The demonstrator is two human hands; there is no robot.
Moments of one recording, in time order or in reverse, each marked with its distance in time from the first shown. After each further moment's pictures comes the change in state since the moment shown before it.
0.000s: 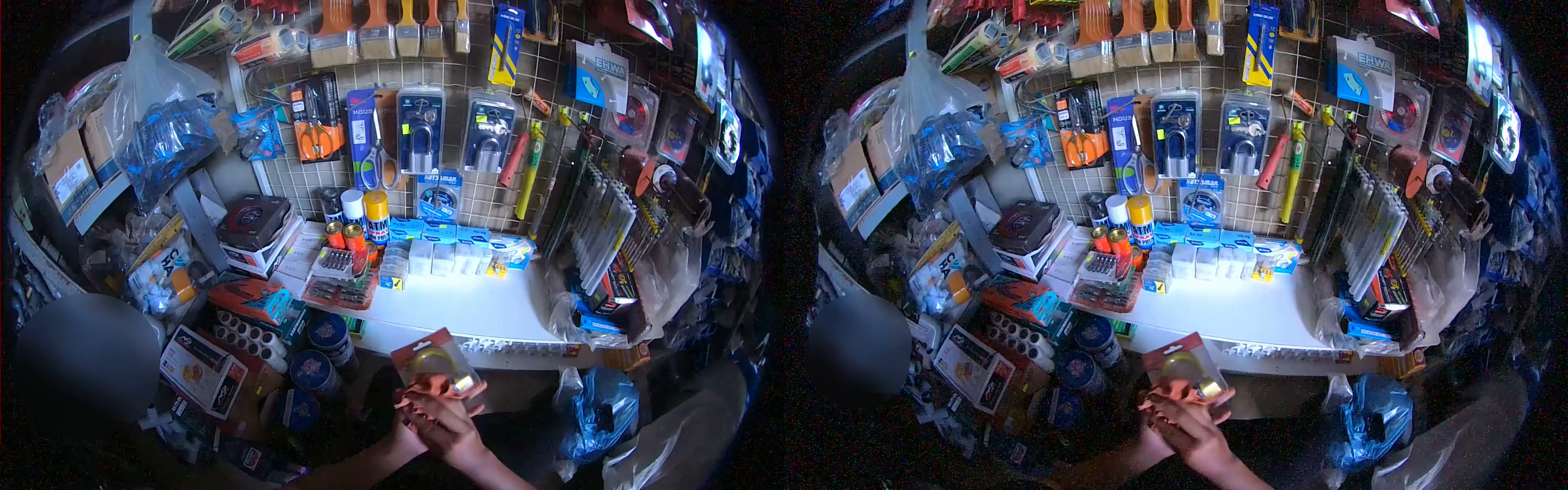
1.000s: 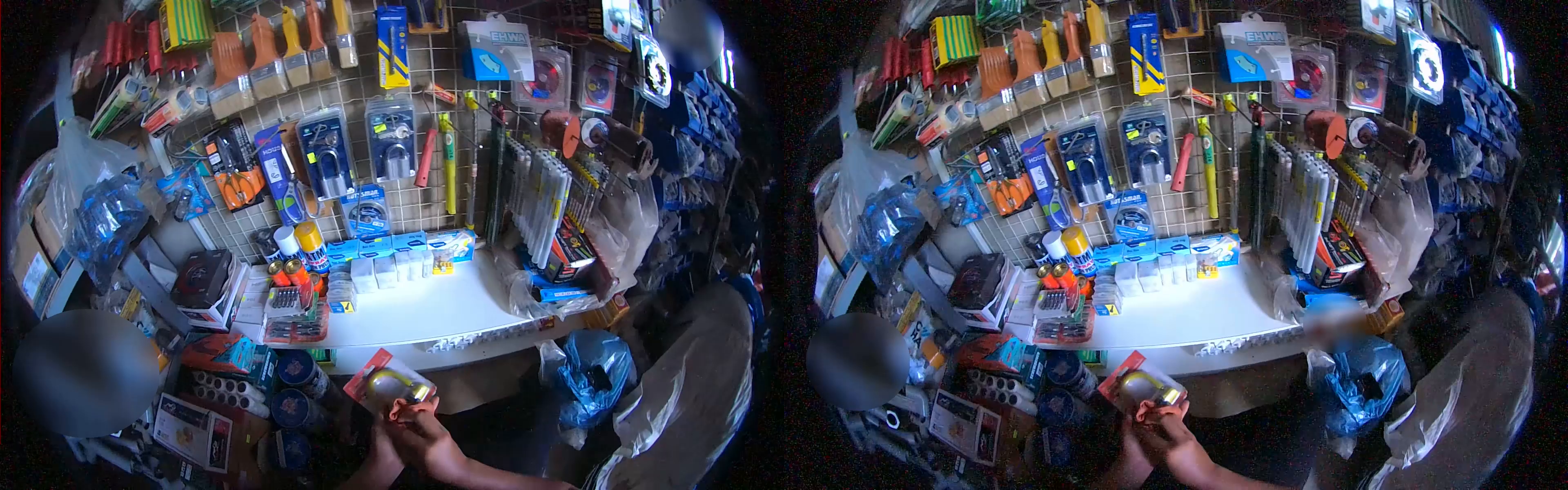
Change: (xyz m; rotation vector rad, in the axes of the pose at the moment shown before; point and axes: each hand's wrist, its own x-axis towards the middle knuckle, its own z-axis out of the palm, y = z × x) left_hand -0.020 0.002 -0.019 0.289 0.269 0.076; right_hand -0.027 0.001 0.028 0.039 0.234 0.278
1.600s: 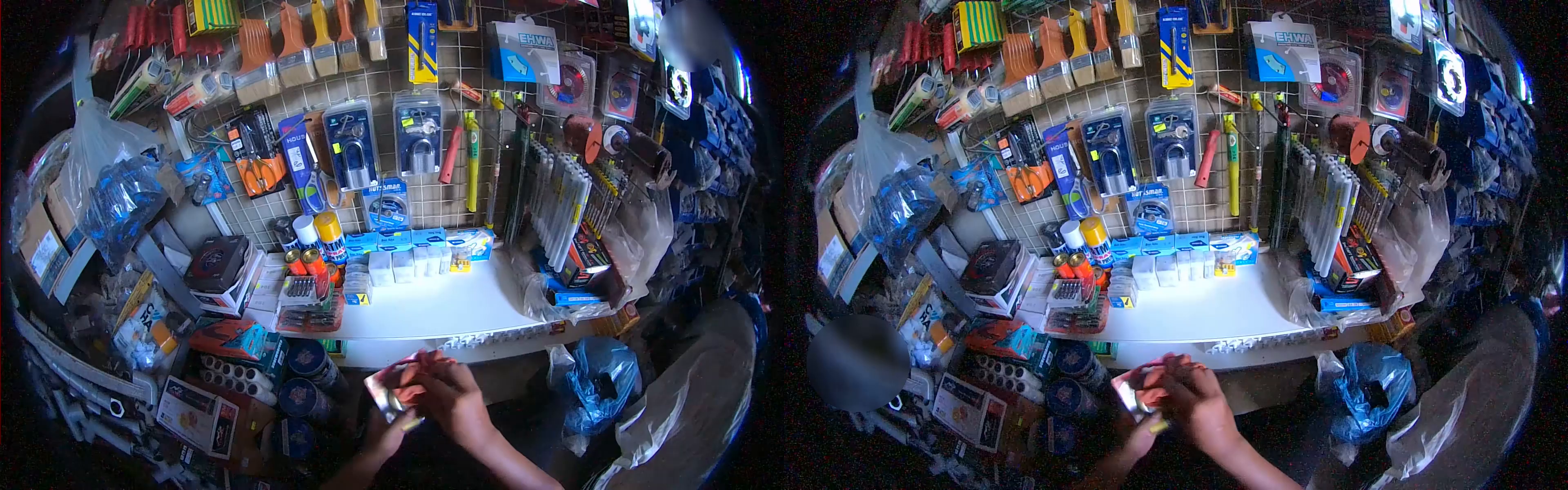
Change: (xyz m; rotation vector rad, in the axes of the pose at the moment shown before) left_hand -0.012 0.020 -0.028 0.674 0.270 0.057; right_hand 0.063 -0.001 -0.045 -0.214 0.024 0.013
